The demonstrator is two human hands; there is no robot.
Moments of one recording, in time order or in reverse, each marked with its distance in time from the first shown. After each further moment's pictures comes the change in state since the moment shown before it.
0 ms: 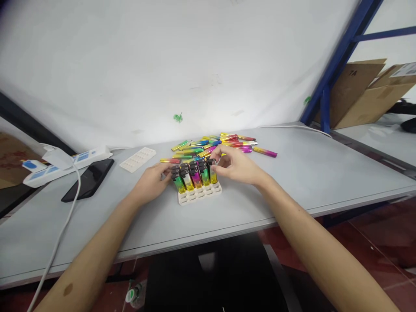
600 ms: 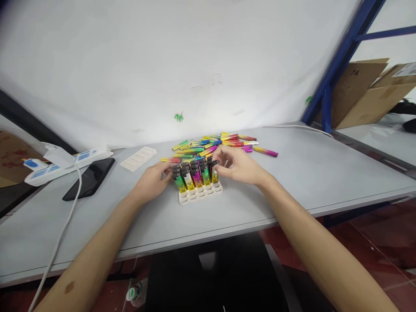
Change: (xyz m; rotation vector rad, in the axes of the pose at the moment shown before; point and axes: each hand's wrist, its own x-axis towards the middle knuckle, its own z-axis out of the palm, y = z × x) left_hand 0.000 0.001 0.000 0.008 0.002 -0.006; right_hand -0.002 -0.005 -0.003 -0.099 0.000 -0.079
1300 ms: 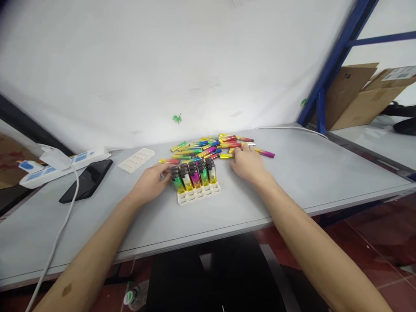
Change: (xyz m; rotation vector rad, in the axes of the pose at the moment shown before) left_hand 0.001 0.001 0.000 -0.020 -0.007 0.004; right_hand 0.007 0.049 -0.005 -1.010 0.087 0.434
